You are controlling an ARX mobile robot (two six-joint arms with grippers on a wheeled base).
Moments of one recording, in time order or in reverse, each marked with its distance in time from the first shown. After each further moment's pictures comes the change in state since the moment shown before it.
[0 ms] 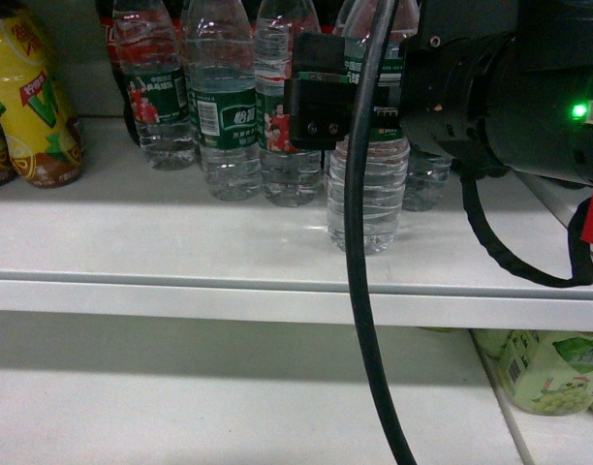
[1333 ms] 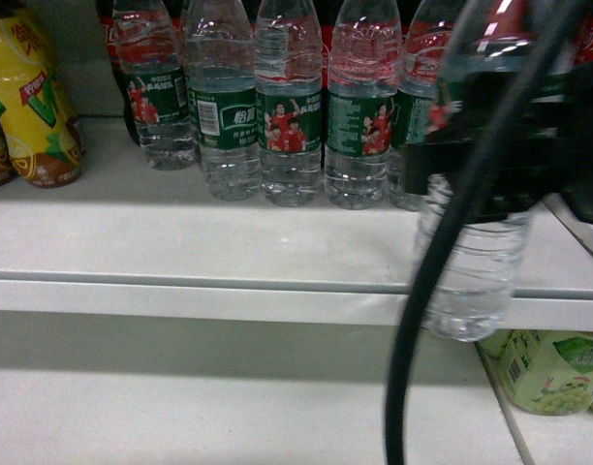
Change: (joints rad) left arm 0.000 0.000 0.000 0.000 0.000 0.000; right arm -0.016 -0.359 -0.308 -0.115 0.052 -0.073
